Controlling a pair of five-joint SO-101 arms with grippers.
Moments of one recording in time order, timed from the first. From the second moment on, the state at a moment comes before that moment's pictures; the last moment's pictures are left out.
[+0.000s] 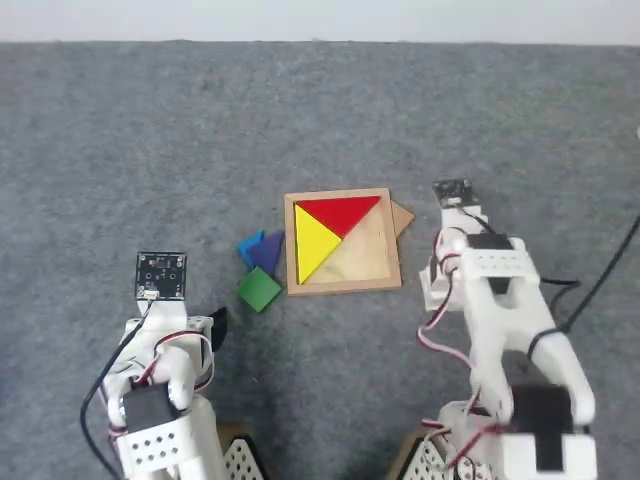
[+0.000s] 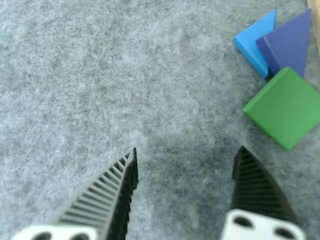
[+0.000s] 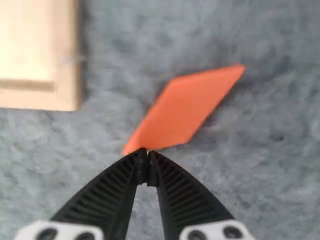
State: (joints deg) left arm -22.4 -102.8 97.1 72.2 -8.8; right arm -3.2 -10.3 47.1 57.5 7.0
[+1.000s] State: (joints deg) left arm -22.4 -102.8 97.1 72.2 -8.8; right arm -5.7 -9.7 44.1 51.1 0.7
